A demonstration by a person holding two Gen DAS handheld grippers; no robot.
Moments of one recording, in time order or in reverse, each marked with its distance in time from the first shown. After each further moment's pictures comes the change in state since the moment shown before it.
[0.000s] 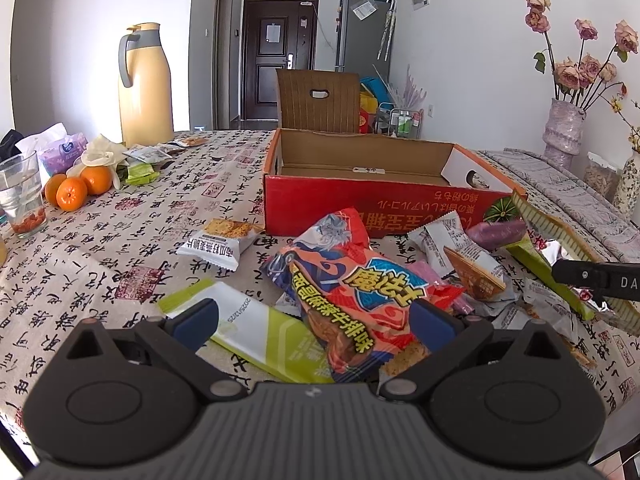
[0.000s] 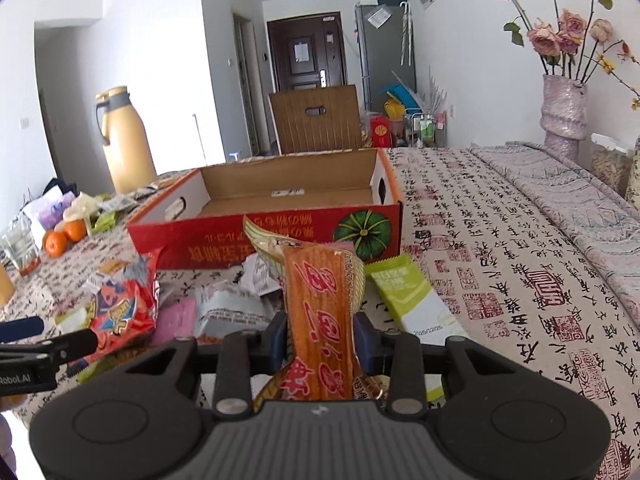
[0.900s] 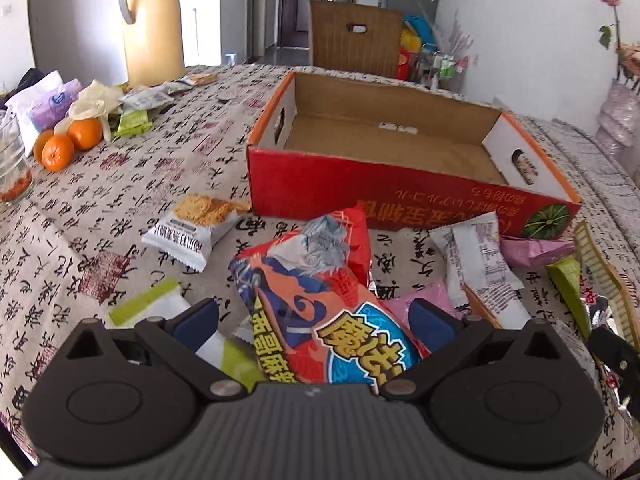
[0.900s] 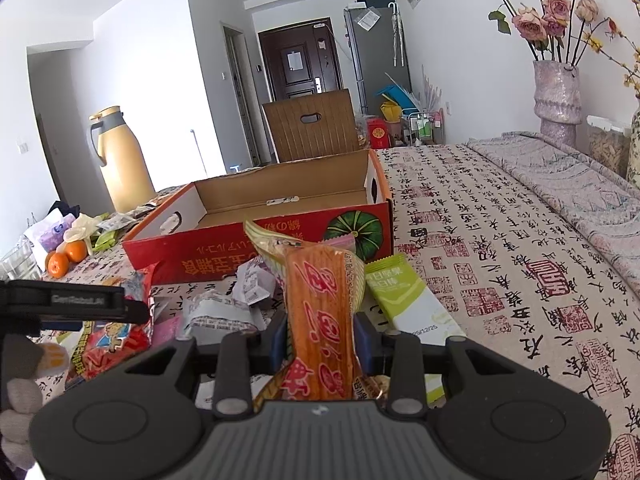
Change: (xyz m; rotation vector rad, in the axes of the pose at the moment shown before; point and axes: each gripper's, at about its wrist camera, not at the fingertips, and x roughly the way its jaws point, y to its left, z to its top) left arm 0.073 -0.024 0.045 -0.102 0.245 0.102; right arm 0.009 -0.017 -0.004 0.062 -0.020 0.028
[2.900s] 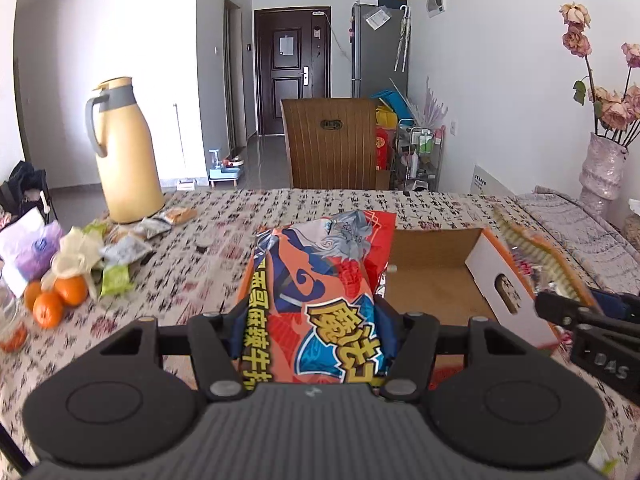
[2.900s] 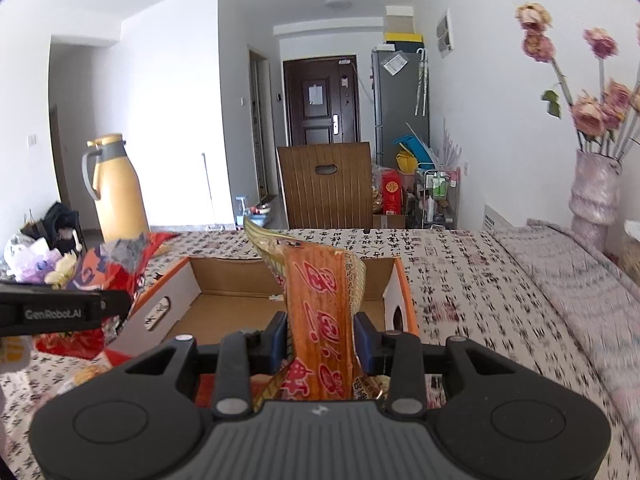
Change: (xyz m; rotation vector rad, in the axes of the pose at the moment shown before) left arm -0.016 -0.036 0.106 0.112 -0.272 -0.011; right arm 0.066 0.028 0.120 -0.138 -0.105 -0.017
